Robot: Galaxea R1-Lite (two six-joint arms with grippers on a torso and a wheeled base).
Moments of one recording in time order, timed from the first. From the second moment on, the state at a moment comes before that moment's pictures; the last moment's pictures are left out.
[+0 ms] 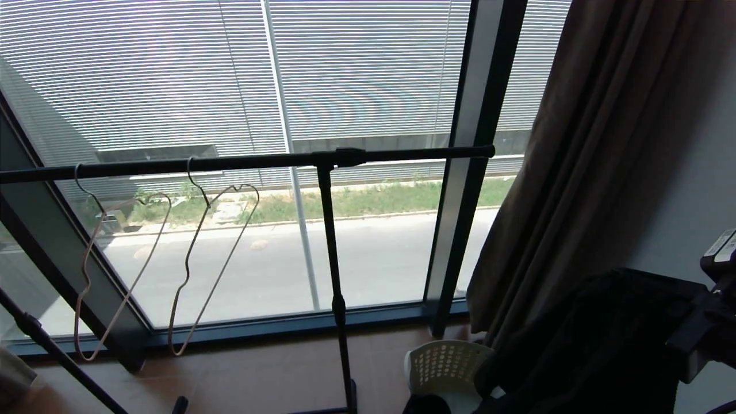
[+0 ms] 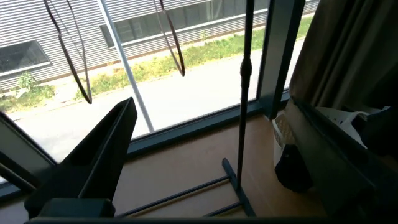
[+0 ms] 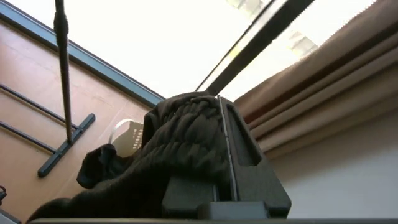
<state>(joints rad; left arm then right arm) -0.01 0.00 -0.02 0.07 -0.18 0.13 0.44 1.07 -0.44 -0.35 -0.12 -0.43</state>
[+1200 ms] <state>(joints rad) -0.01 0.00 -0.02 0.07 -0.18 0.13 0.44 1.07 -0.44 -0.35 -0.12 -0.43</state>
